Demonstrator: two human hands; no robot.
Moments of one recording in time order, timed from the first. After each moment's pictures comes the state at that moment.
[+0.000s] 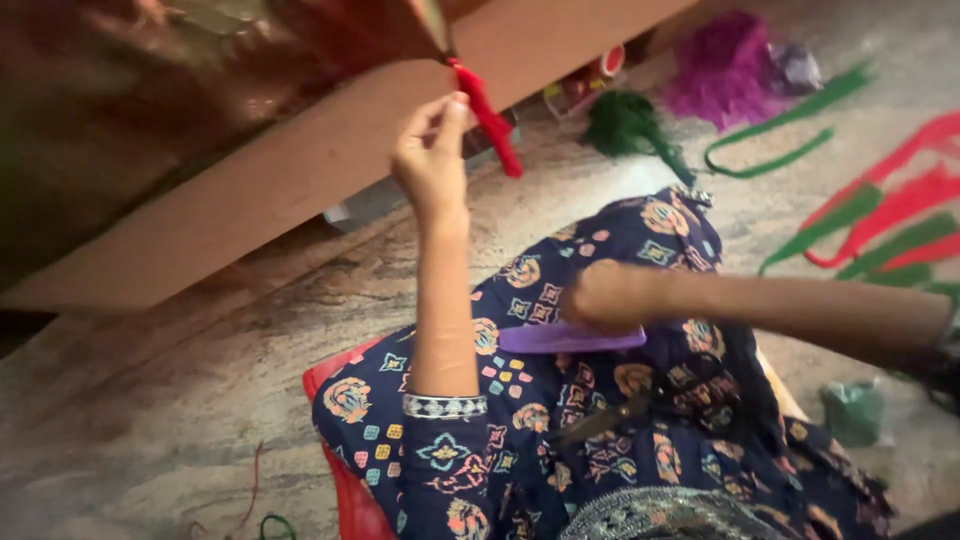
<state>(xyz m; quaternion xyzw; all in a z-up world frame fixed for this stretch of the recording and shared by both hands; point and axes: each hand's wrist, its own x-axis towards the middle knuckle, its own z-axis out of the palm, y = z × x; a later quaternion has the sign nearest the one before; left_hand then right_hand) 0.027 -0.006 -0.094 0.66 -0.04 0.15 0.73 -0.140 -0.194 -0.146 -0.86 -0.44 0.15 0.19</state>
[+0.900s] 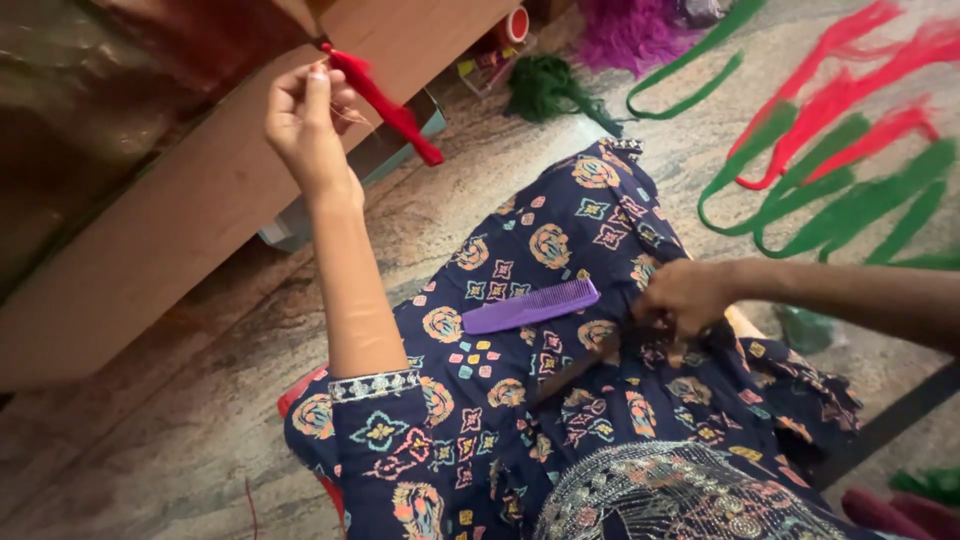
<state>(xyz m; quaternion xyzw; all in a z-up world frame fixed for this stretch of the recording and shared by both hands) 0.051 0.007 -0.069 0.61 -0.09 0.07 0.78 -0.250 -0.288 -0.136 -0.84 -0.28 0.46 0.06</state>
